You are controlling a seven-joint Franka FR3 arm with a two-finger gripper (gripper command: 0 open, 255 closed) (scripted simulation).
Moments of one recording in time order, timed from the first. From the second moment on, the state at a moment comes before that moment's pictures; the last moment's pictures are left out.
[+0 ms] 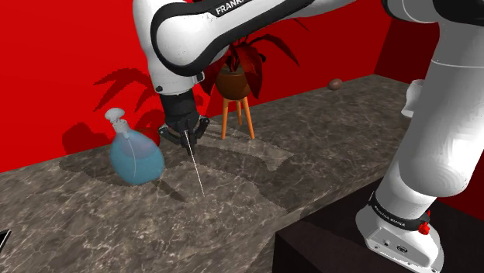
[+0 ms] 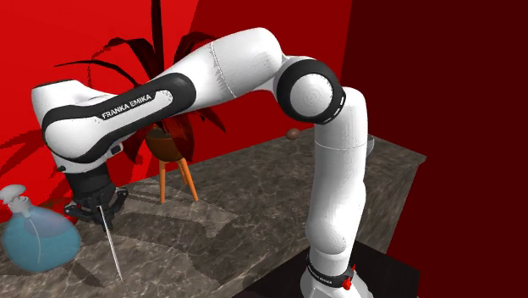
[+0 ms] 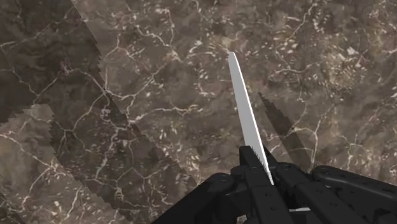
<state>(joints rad) 0.09 0.13 0.58 -1.84 0.03 1.91 0.99</state>
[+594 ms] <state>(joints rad) 0.10 0.17 0.57 -1.91 0.01 2.02 1.00</state>
